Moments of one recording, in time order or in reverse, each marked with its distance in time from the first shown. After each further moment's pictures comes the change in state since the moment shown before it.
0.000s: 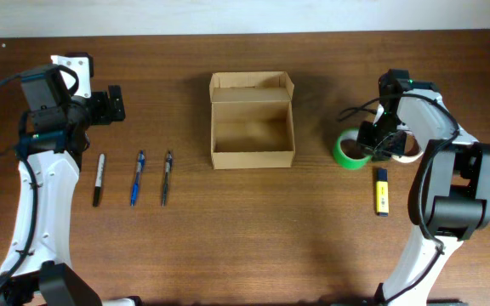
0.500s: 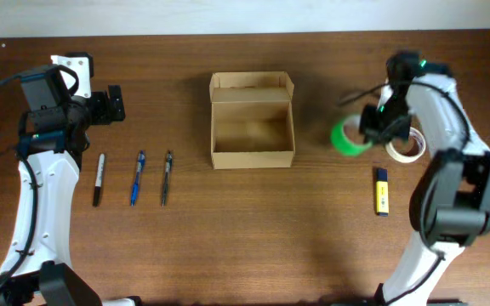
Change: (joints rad) left arm 0.000 0.000 0.000 0.000 0.000 0.000; right arm 0.021 -0.066 0.219 -0.208 -0.112 -0.017
